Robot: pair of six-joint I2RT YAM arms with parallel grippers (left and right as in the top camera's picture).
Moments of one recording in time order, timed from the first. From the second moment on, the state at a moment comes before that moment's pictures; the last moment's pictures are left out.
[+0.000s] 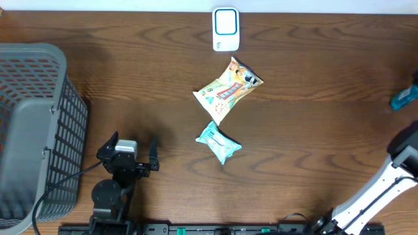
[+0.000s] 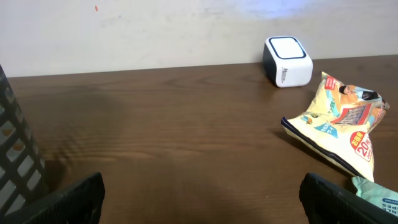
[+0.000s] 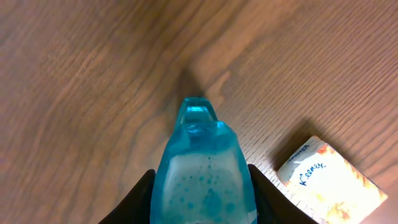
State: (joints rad) left arm -0.09 0.05 0.03 -0.14 0.02 0.01; right arm -0.67 2.37 2.28 -1.15 0.01 0.16
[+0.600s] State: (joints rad) left arm -0.09 0.05 0.03 -0.14 0.02 0.01; right arm -0.71 2.20 2.28 -1.15 -0.13 0.19
